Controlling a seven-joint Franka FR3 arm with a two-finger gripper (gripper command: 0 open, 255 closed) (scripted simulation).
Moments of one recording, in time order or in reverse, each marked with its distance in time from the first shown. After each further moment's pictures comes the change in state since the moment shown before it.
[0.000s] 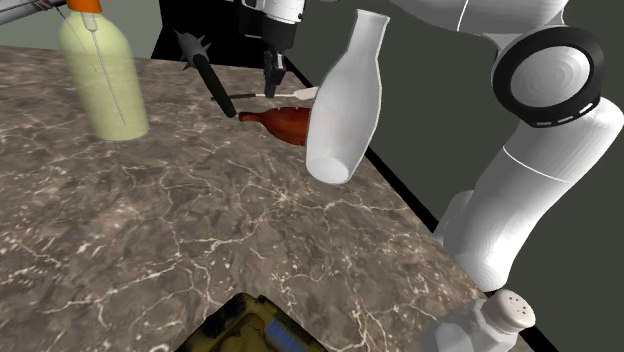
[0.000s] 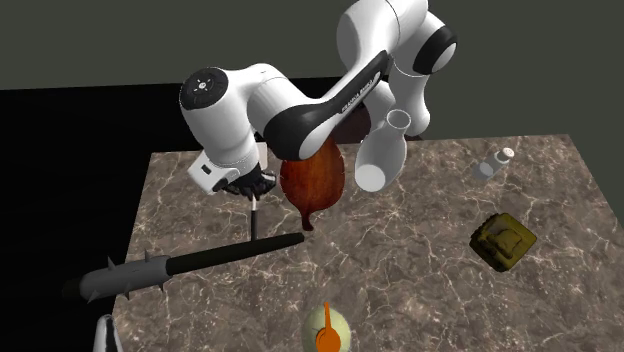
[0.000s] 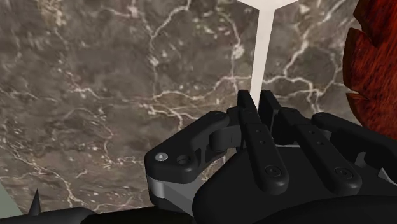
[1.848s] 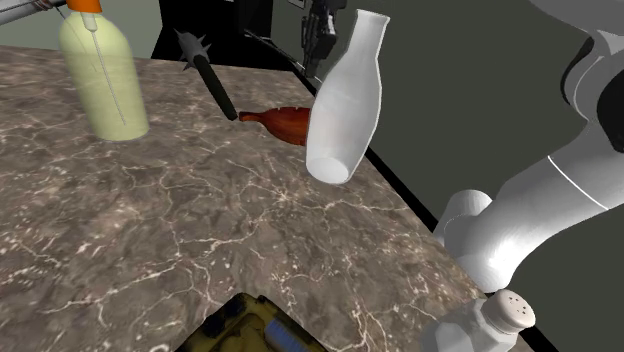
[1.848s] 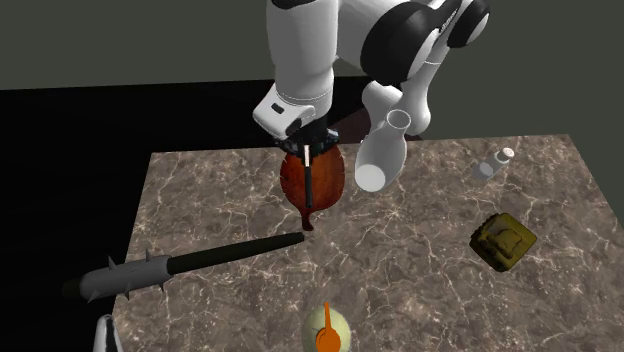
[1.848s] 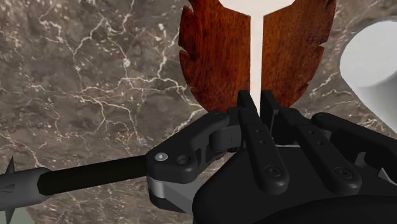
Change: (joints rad) arm 0.047 -0.331 0.068 -0.091 -0.013 -0.233 0.125
